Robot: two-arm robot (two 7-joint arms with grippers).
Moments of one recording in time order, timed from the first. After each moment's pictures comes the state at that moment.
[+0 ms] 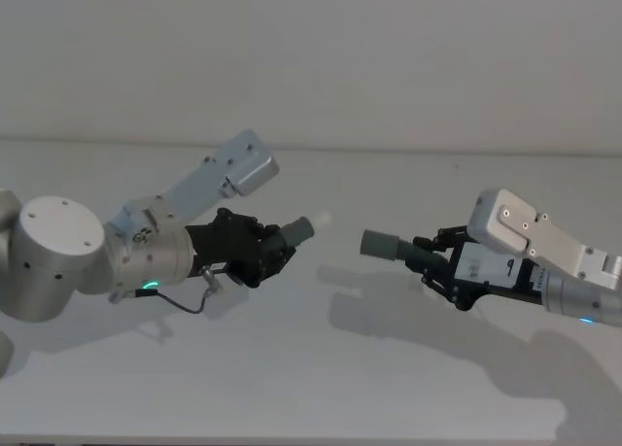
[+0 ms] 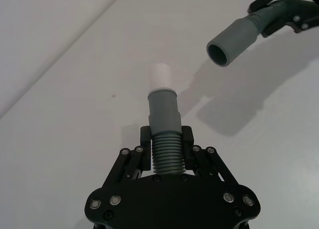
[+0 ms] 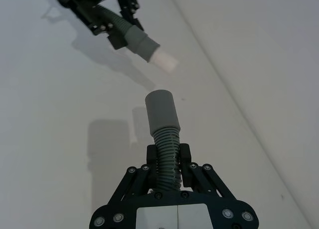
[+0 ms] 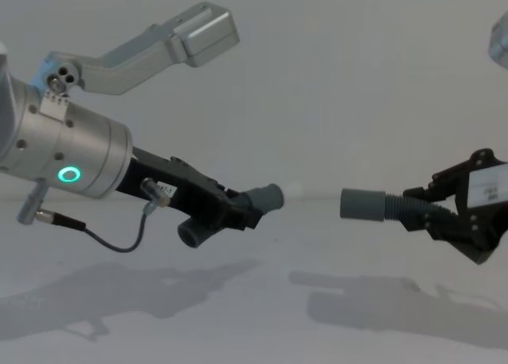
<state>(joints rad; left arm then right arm) -0.57 0.45 0.60 -1.54 -0.18 0.50 -0.57 0.46 0.63 -0.50 -1.50 0.02 0.04 0.70</state>
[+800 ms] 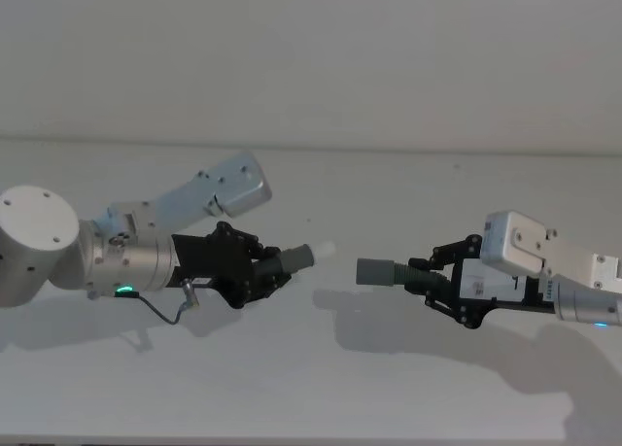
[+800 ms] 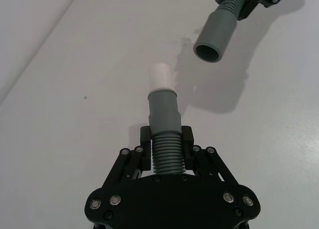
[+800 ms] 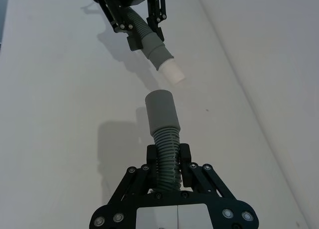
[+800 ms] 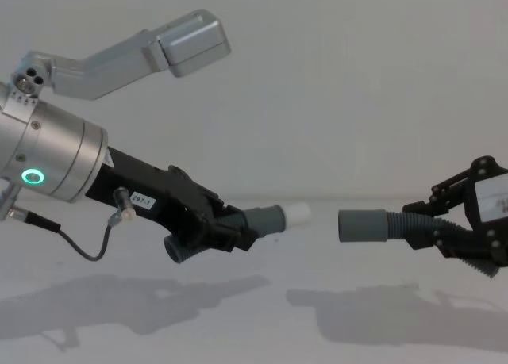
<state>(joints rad) -0.64 0.54 0.67 -1.51 -0.19 0.39 -0.75 0.51 0.68 -0.55 -1.47 0.05 -0.08 0.83</state>
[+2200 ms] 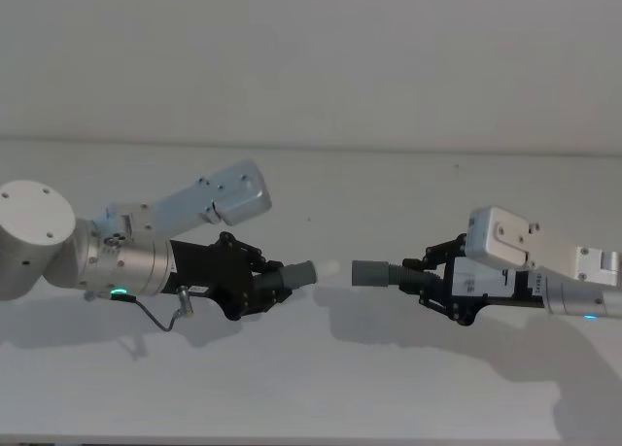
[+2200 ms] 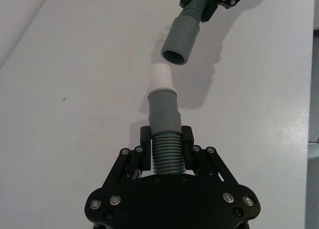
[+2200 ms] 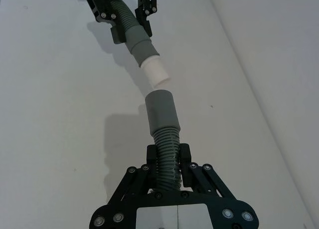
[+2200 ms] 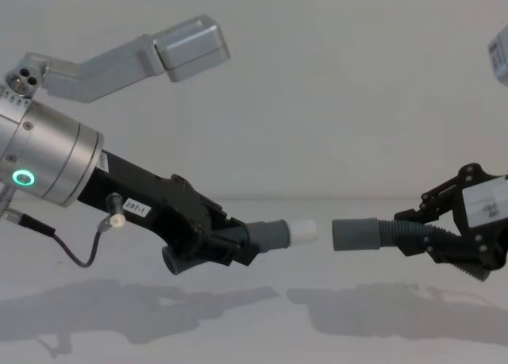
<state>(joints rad) -0.68 0.57 0.73 -1.49 -0.23 0.37 -0.82 0.57 0.66 -0.61 -1.42 0.05 -0.07 0.84</state>
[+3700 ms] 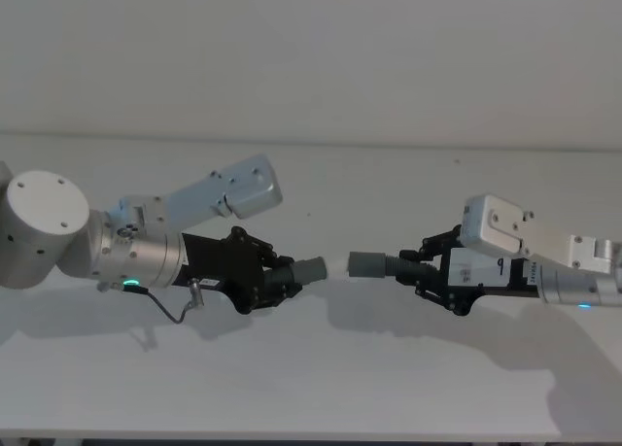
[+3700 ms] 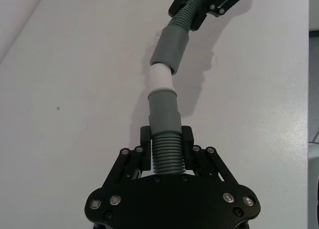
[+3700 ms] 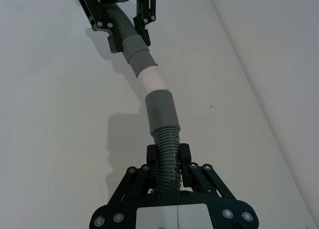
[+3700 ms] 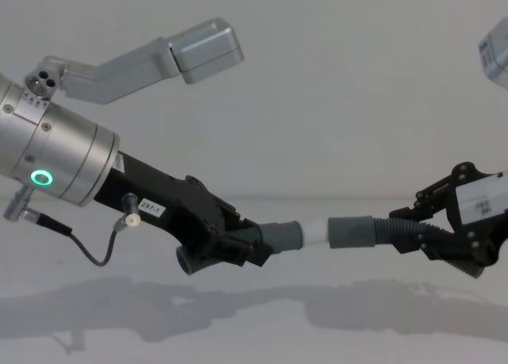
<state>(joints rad) -0.73 0.55 0.78 -1.45 -0.25 0.35 -0.83 0.61 0.66 -0.65 -1.39 0.07 -0.06 0.83</state>
